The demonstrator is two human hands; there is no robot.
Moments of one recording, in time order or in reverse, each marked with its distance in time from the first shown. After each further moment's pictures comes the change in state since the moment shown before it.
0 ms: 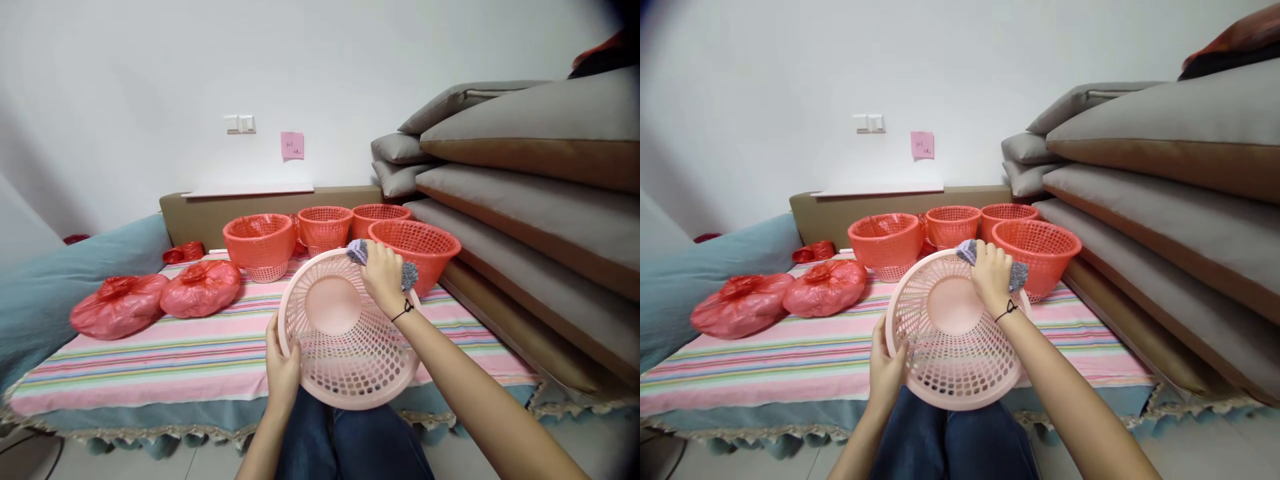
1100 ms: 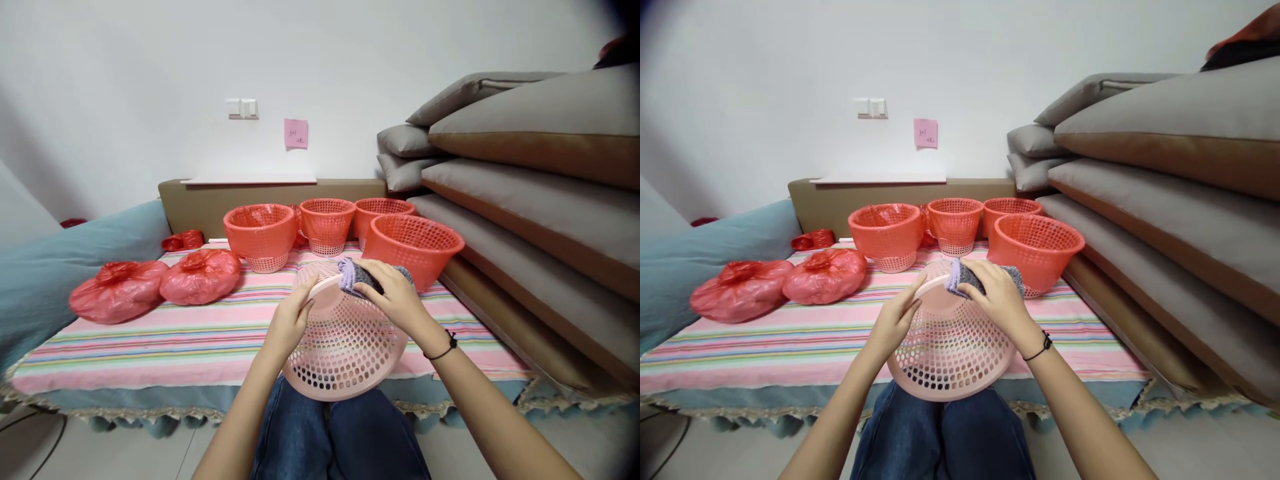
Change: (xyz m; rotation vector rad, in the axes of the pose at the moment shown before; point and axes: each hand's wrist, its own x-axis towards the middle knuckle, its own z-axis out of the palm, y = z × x) left_hand 0.054 0.047 0.006 0.339 -0.562 0.350; right_hand -0.042 0.022 -0.031 0.640 -0.176 -0.337
